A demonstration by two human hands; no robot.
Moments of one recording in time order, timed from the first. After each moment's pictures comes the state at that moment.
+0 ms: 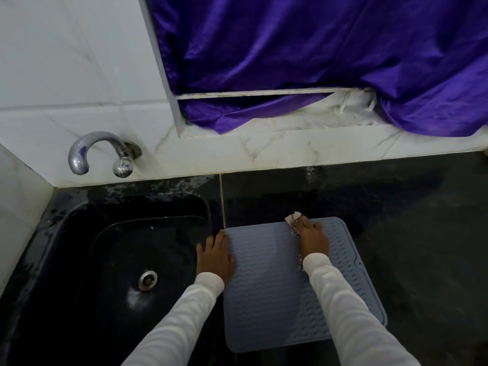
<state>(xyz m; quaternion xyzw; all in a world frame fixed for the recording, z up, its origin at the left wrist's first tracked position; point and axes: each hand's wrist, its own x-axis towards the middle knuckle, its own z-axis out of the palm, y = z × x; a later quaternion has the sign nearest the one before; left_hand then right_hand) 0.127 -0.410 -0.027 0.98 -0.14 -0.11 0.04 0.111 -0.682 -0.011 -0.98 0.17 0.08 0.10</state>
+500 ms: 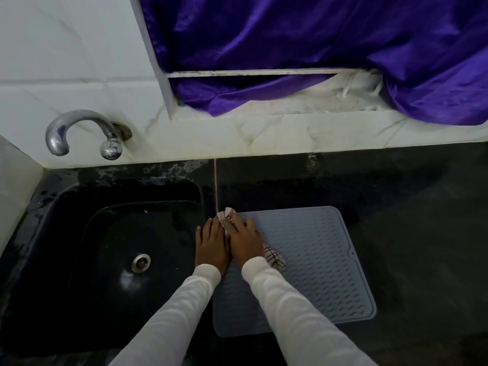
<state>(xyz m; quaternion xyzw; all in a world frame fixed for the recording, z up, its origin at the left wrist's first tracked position) 0.120 -0.430 -0.059 0.99 -0.11 -0.06 0.09 0.111 -0.542 -0.031 -0.99 -0.03 0.04 0.16</state>
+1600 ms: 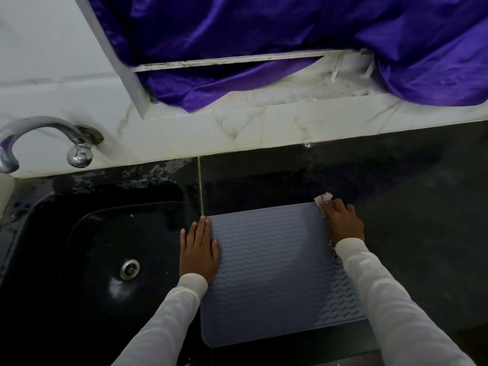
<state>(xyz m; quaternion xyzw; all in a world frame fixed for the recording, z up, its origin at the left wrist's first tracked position) 0.118 -0.430 -0.055 0.98 -0.10 -0.03 0.14 0.092 -0.804 -0.009 -0.97 0.20 0.10 0.02</state>
